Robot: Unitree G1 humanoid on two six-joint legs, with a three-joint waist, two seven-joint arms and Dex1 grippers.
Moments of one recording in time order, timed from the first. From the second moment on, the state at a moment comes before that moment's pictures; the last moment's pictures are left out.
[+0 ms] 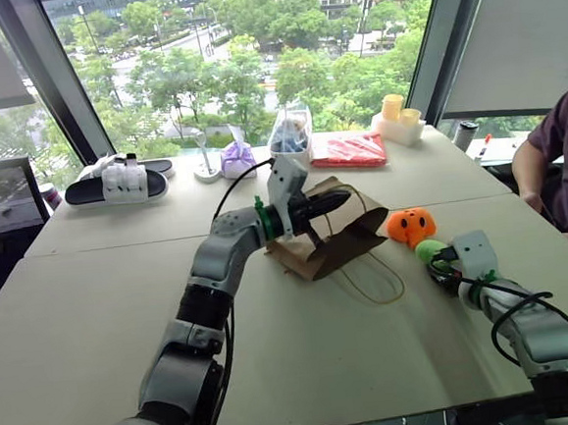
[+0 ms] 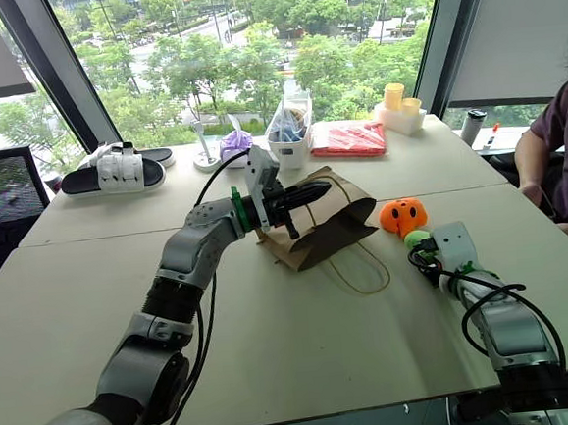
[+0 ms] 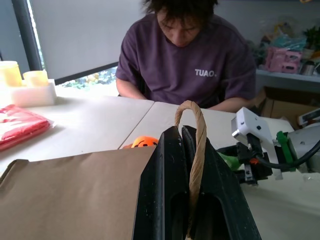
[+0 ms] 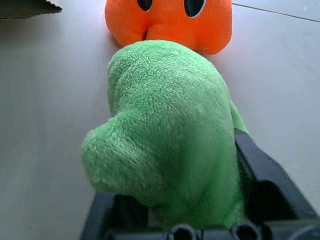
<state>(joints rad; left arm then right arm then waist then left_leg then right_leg) -0.93 0.10 -0.09 0.37 -0.33 0.32 -0.88 -0.25 -0.59 -0.15 0.03 0.16 0.60 0.29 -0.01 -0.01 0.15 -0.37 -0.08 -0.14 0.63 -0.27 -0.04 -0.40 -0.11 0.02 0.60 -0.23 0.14</state>
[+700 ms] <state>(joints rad) -0.94 0.07 -0.04 0.31 -0.48 0.42 -0.94 -0.34 -0.66 -0.01 -0.34 0.27 0.64 0.54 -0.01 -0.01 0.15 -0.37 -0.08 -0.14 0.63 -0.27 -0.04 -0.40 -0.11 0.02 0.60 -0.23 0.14</state>
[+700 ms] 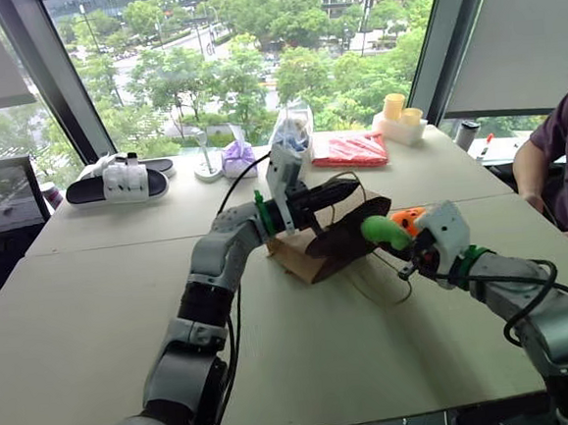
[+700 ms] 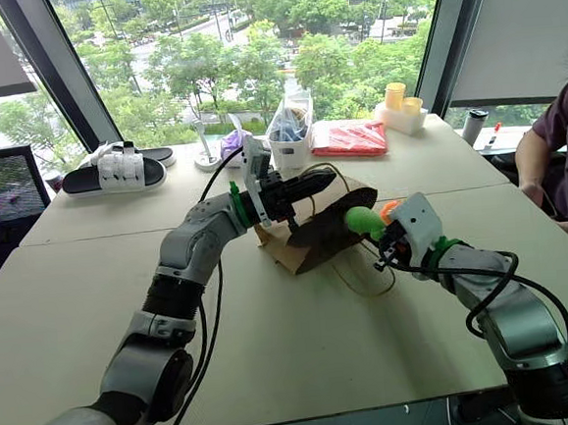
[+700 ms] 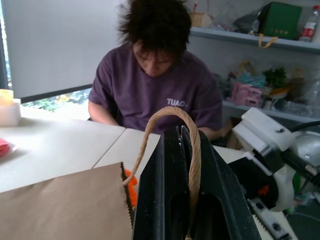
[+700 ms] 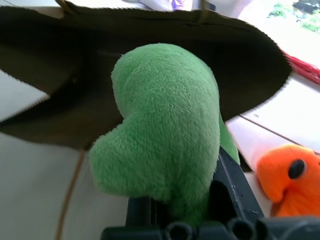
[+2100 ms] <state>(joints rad) -0.95 0.08 -0.04 0.42 -0.39 0.35 -0.79 -0.58 -0.51 -0.30 0.24 0.30 0.61 0.24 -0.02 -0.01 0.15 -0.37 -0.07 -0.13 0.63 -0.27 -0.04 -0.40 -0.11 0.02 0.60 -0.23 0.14</state>
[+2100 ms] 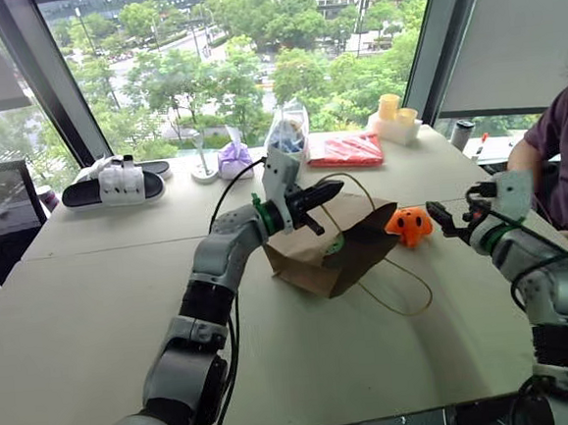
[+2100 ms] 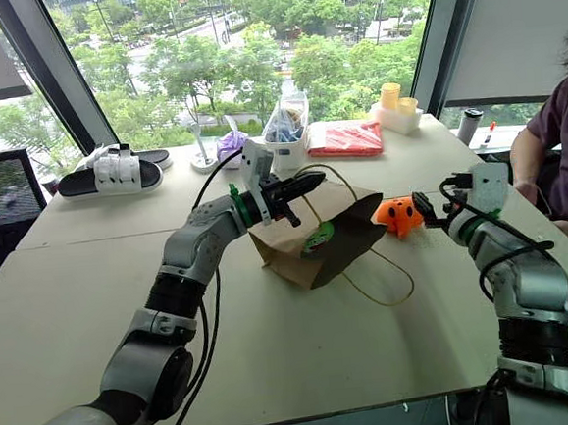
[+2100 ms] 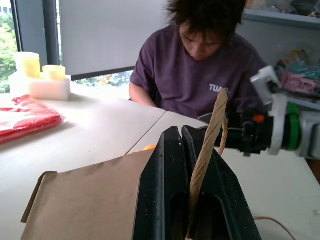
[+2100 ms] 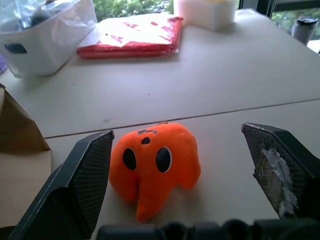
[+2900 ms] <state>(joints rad) -0.96 0.08 -0.03 0.42 -0.38 0.35 -0.78 -0.84 -0.52 -0.15 0.86 0.09 0.24 0.26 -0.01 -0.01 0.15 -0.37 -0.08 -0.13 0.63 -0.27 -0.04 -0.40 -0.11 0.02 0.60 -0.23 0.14</state>
